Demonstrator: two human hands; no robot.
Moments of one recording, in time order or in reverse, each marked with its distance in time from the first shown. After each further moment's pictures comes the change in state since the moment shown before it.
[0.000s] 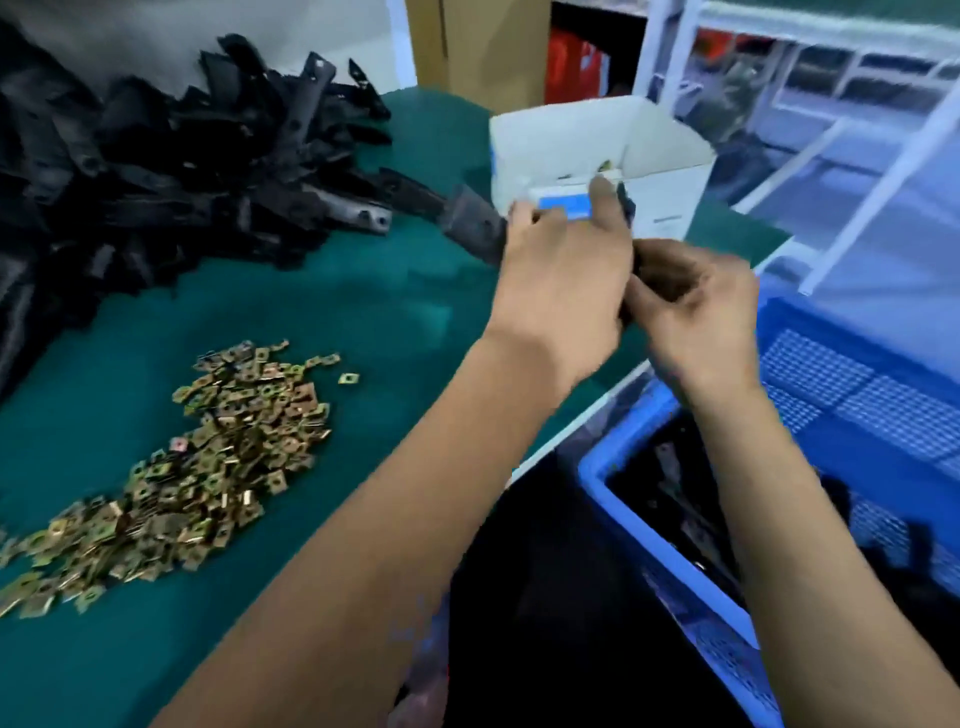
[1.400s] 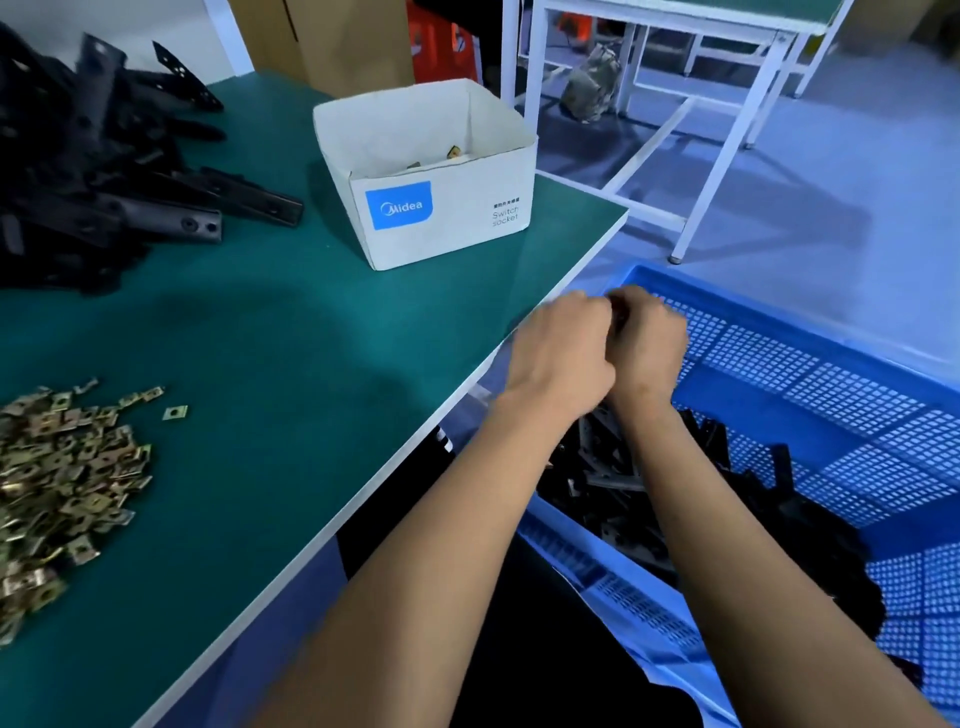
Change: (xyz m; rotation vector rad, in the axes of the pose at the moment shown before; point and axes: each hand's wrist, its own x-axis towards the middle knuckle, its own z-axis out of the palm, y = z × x) left_hand 0.009 0.136 0.065 -0.608 -0.163 0.121; right_hand -0.020 0.102 -0.079 -0.665 0.256 0.345
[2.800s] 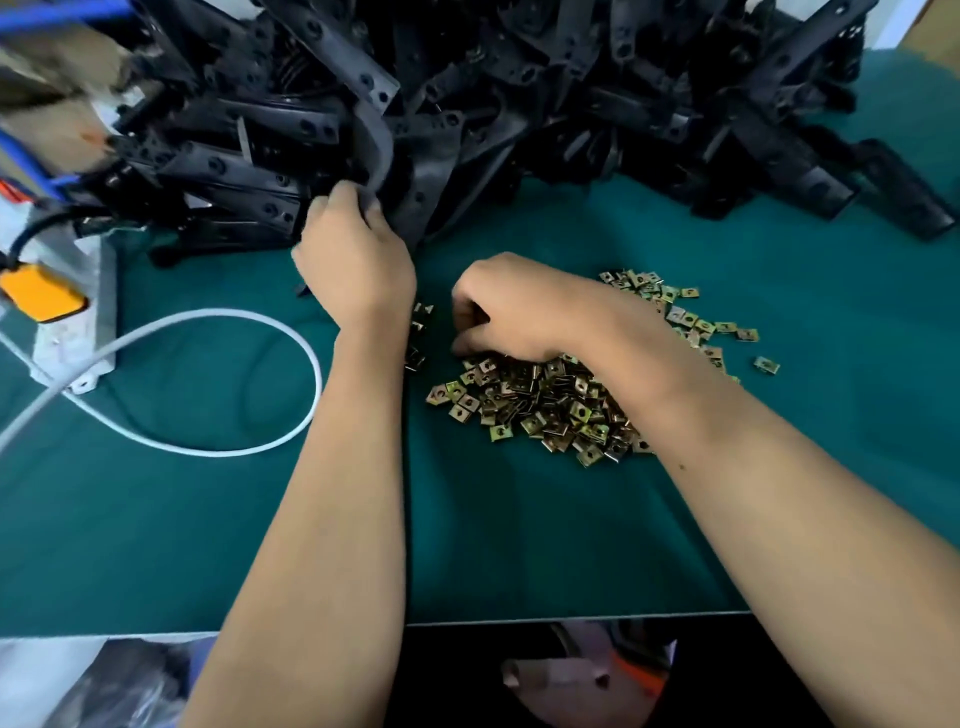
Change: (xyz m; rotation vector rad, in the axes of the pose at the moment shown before) left_hand -0.360 -0.350 -0.247 0.370 1.072 -1.304; right_hand -0.281 -0.425 0.131 -0.103 -1.222 -1.466
